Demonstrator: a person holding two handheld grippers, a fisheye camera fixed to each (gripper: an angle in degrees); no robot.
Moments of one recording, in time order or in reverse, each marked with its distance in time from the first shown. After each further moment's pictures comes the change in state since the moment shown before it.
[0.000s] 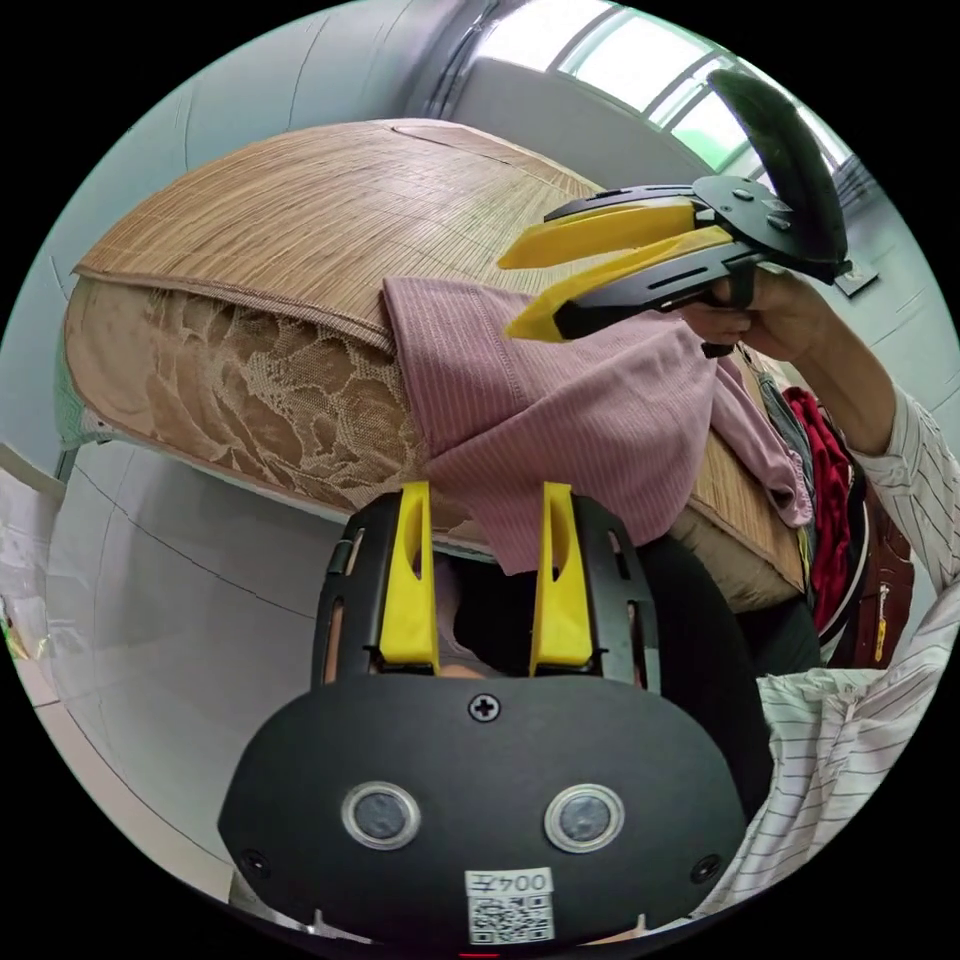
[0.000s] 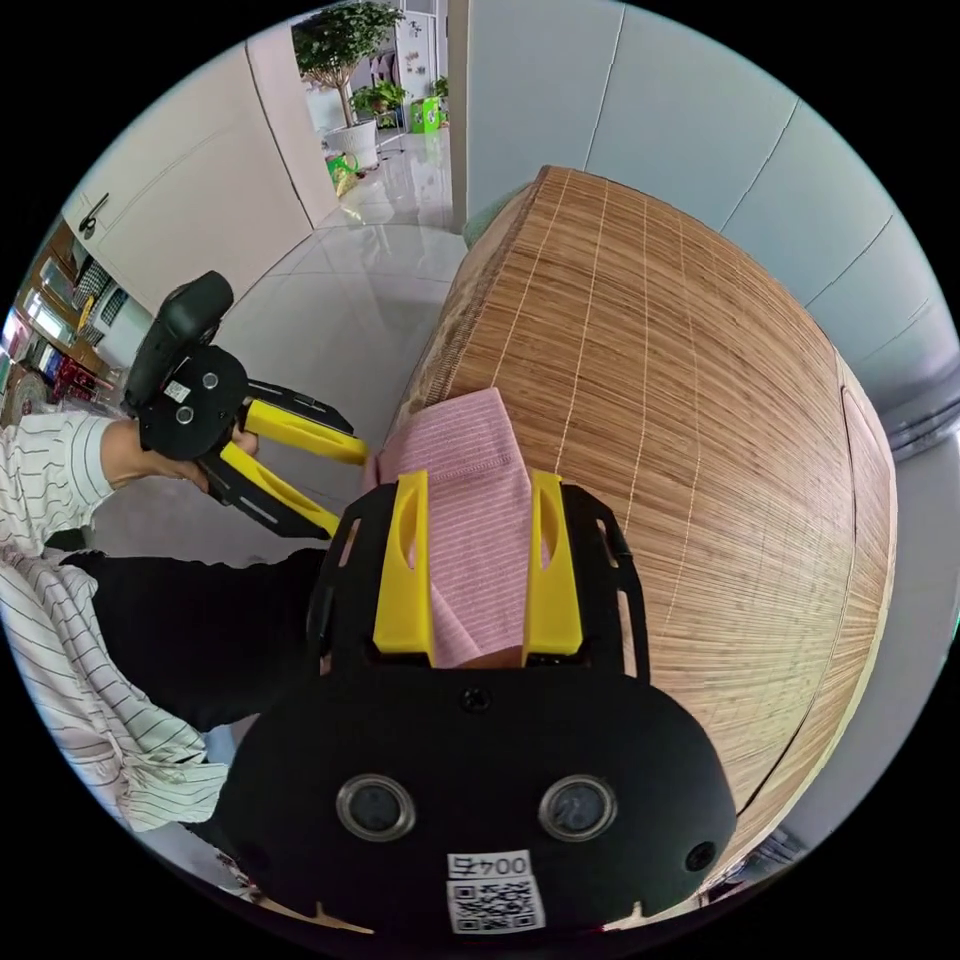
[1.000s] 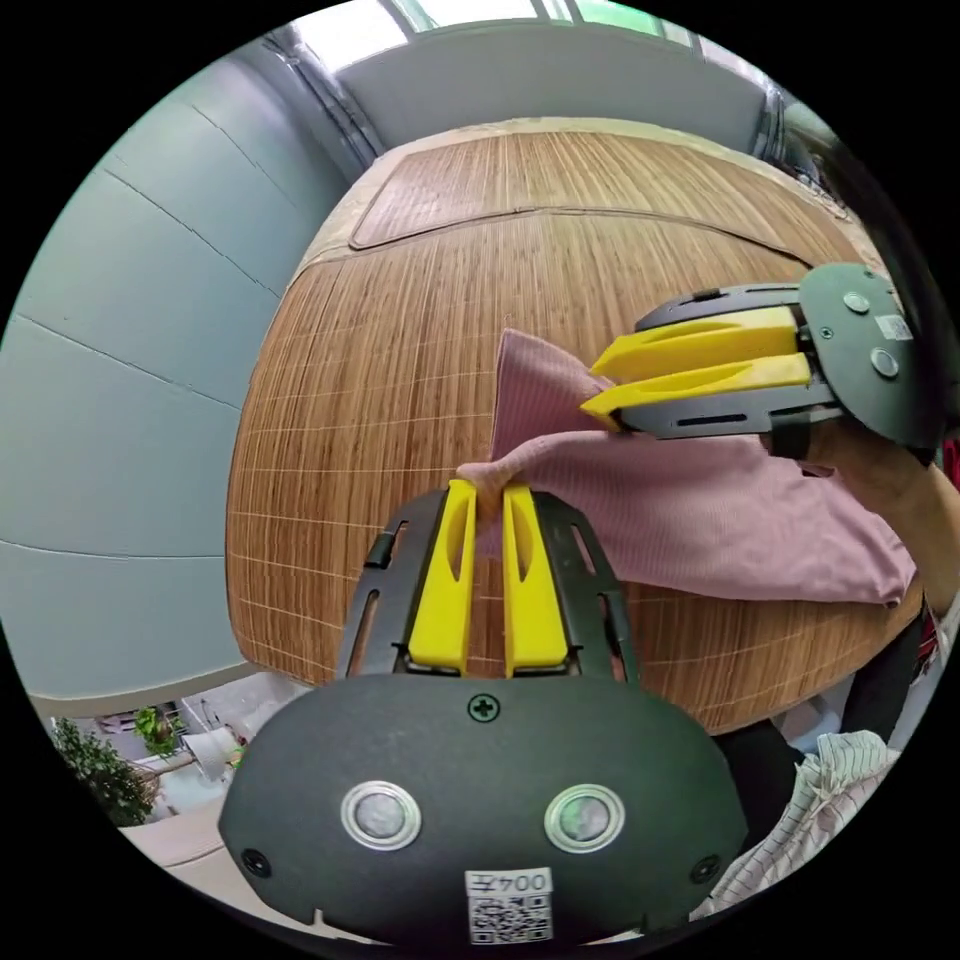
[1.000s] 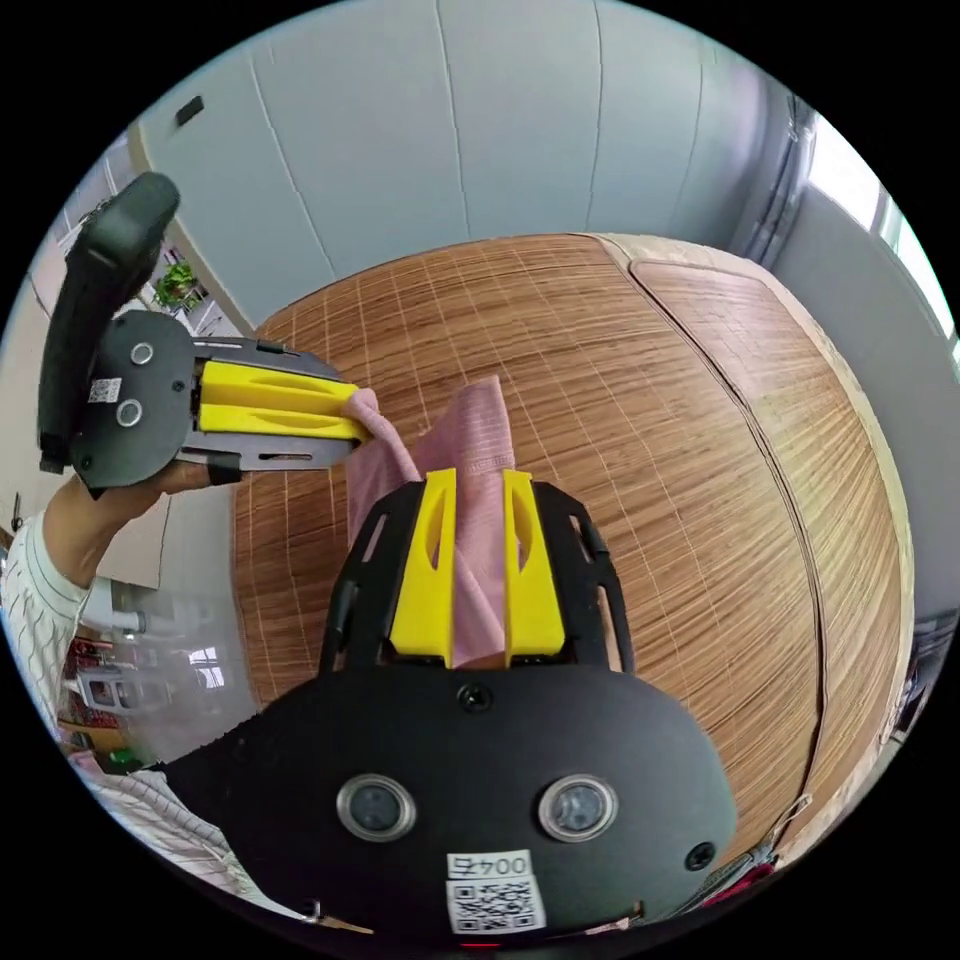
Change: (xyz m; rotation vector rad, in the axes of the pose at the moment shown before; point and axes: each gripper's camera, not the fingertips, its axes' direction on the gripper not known) left arm 0.149 -0.377 0.046 -0.201 -0.545 0.384; right arm 0.288 -0.036 -0.110 0.232 0.075 0.622
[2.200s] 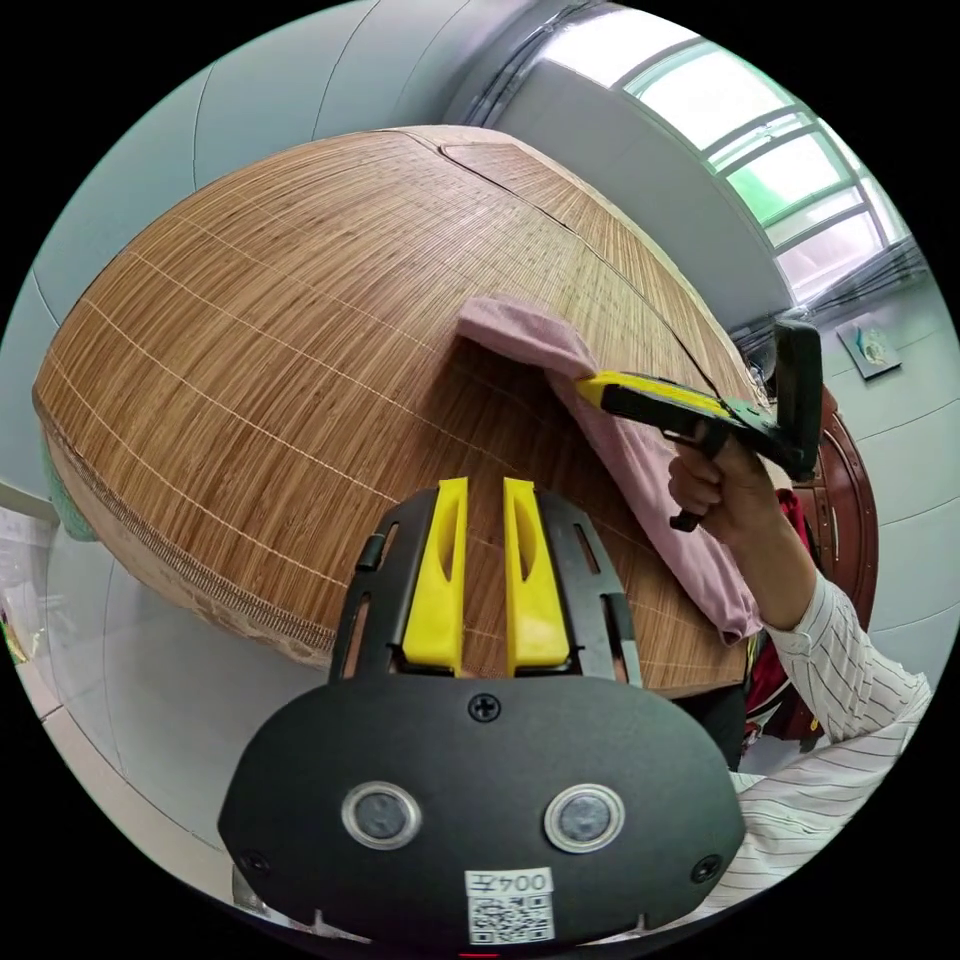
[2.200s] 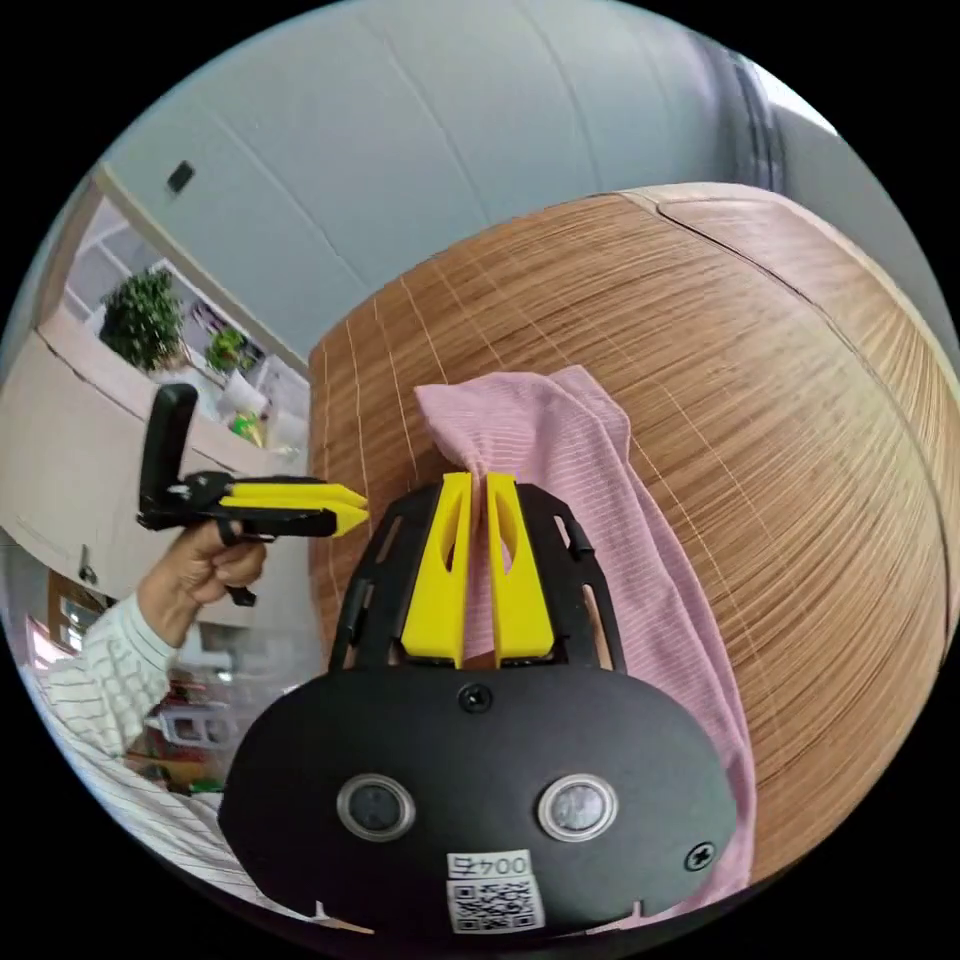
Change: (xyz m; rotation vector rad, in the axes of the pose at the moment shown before) left arm -0.025 0.150 0.253 0.175 0.647 -0.451; right arm 0.041 0.095 0.157 0.128 -0.416 0.239
